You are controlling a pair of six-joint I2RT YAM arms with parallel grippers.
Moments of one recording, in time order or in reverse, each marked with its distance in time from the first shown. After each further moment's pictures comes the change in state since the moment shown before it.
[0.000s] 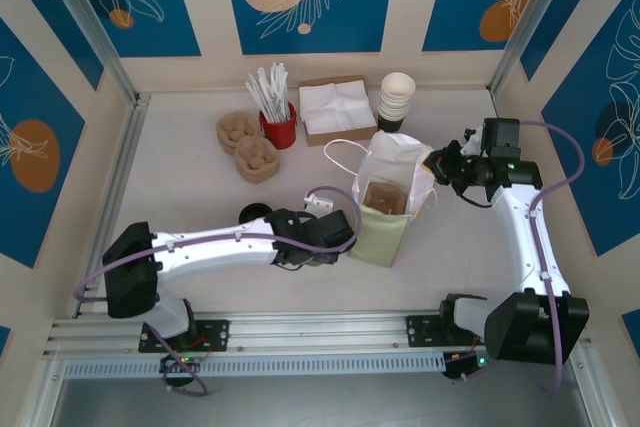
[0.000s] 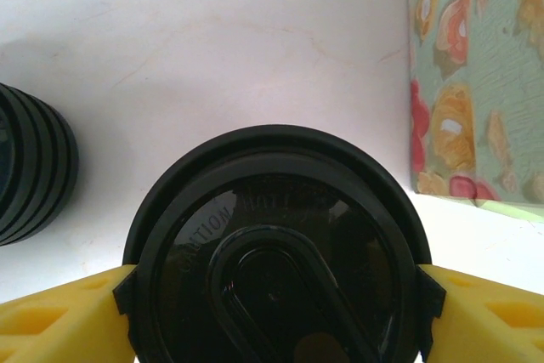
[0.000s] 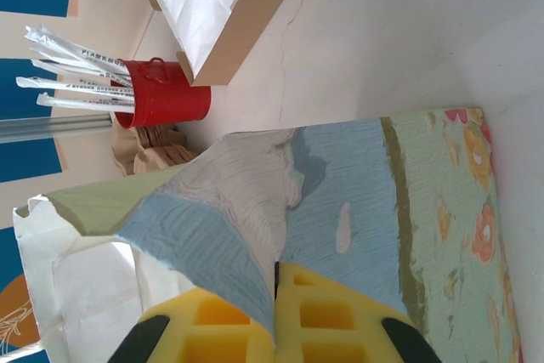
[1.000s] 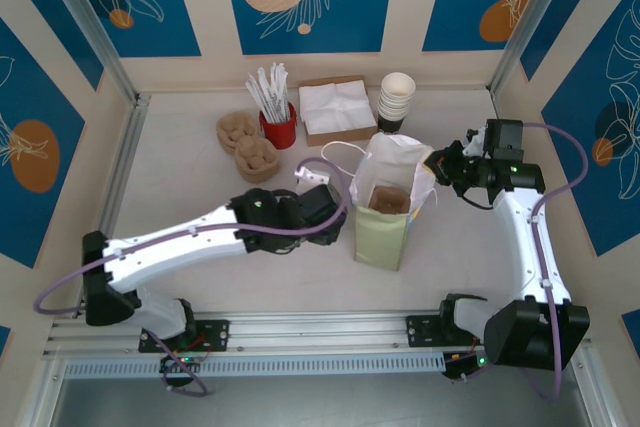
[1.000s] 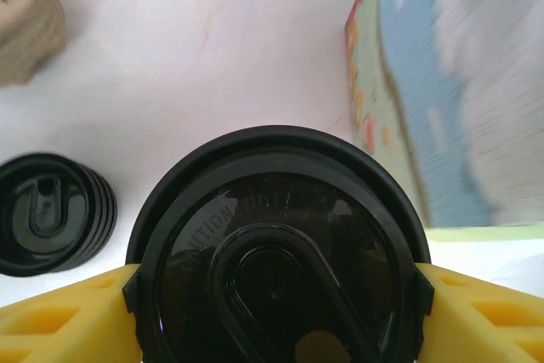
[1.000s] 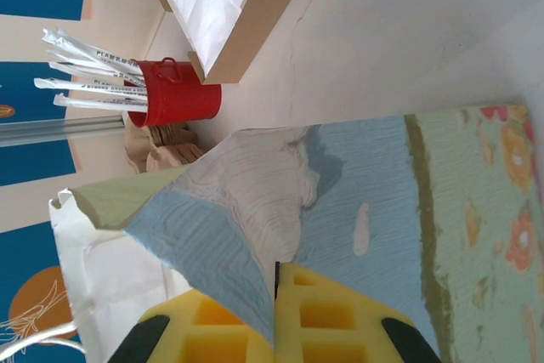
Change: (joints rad) left arm 0.000 -0.129 0.264 -0.185 -0.040 0.078; right arm -0.005 -0.033 0.002 -0.011 -0.014 0.036
